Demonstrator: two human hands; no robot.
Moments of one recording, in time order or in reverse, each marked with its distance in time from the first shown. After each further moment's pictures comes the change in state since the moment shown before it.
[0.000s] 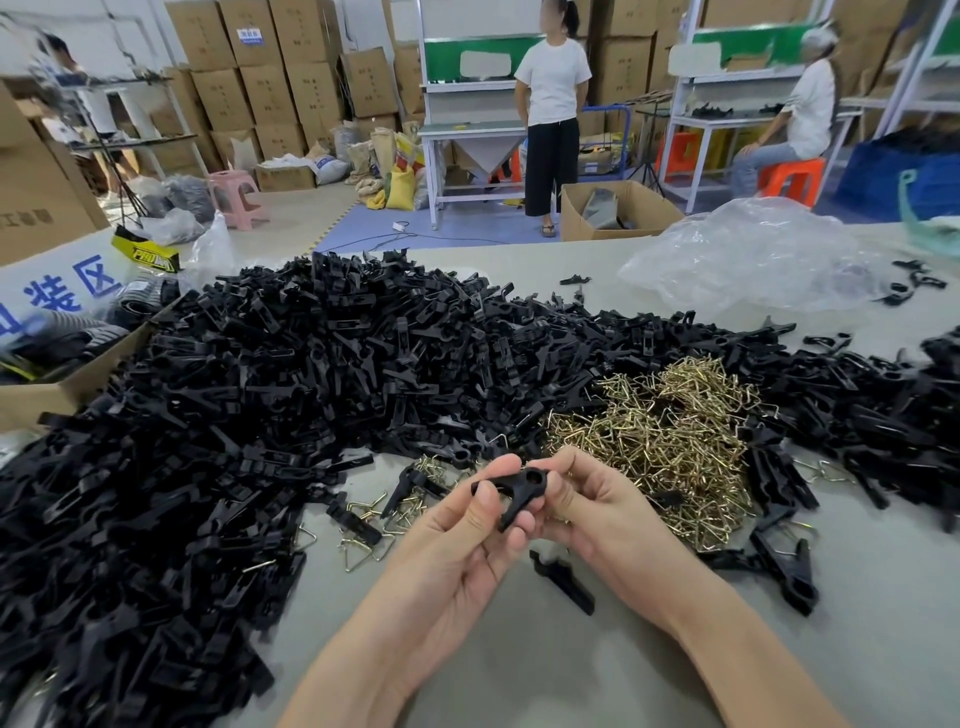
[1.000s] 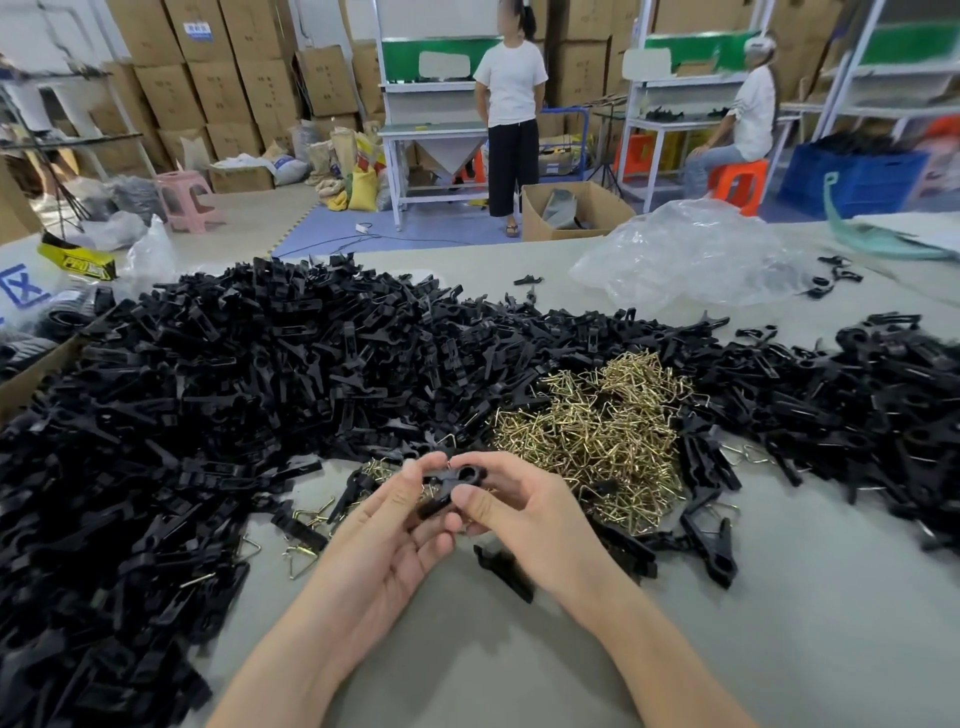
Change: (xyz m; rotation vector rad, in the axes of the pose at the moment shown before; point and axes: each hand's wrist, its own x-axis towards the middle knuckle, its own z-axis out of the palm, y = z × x) left_hand 0.016 0.000 -0.014 0.246 0.070 0.084; right_hand -0.012 -0.003 0.011 -0.423 0.105 -0.100
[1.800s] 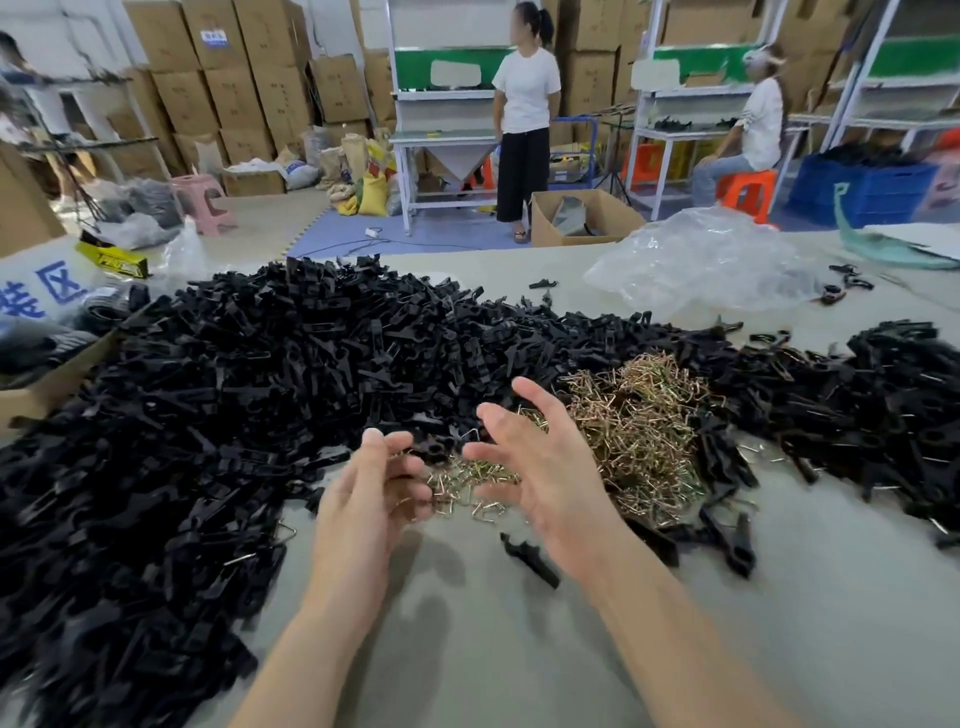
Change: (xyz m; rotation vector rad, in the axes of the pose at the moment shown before) left_hand 0.001 0.008 -0.012 0.172 0.306 0.351; right_hand 0.019 -0.023 0.016 0.481 0.184 0.109
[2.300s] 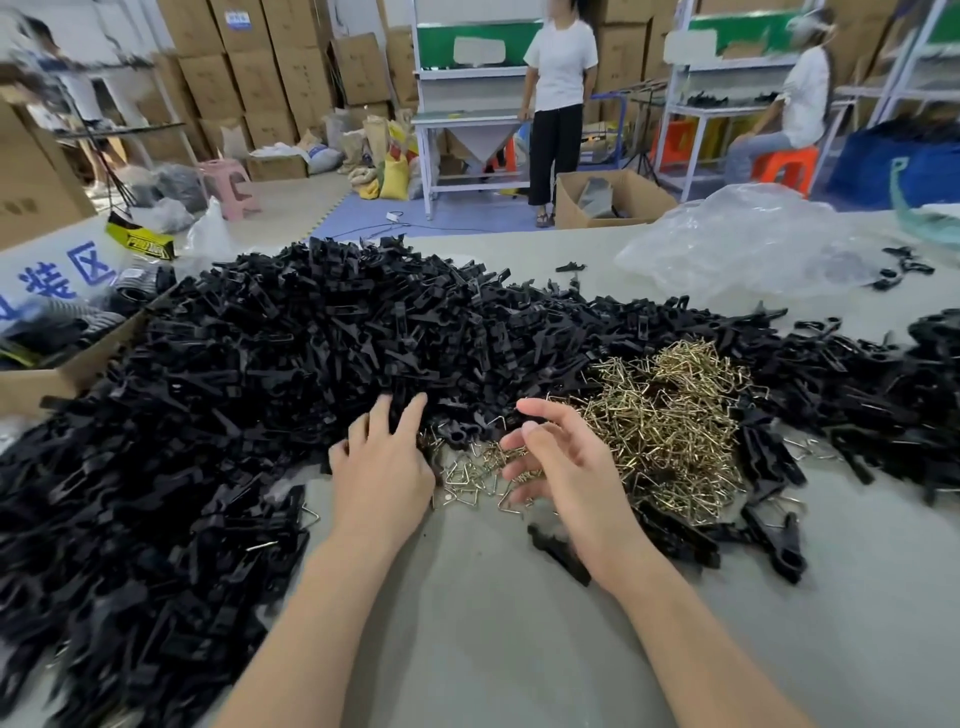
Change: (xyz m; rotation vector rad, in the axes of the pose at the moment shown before) left_hand 0.054 -0.006 -0.017 1.674 0.021 0.340; right_hand 0.010 0.030 -0.012 -0.270 0.016 -0.086
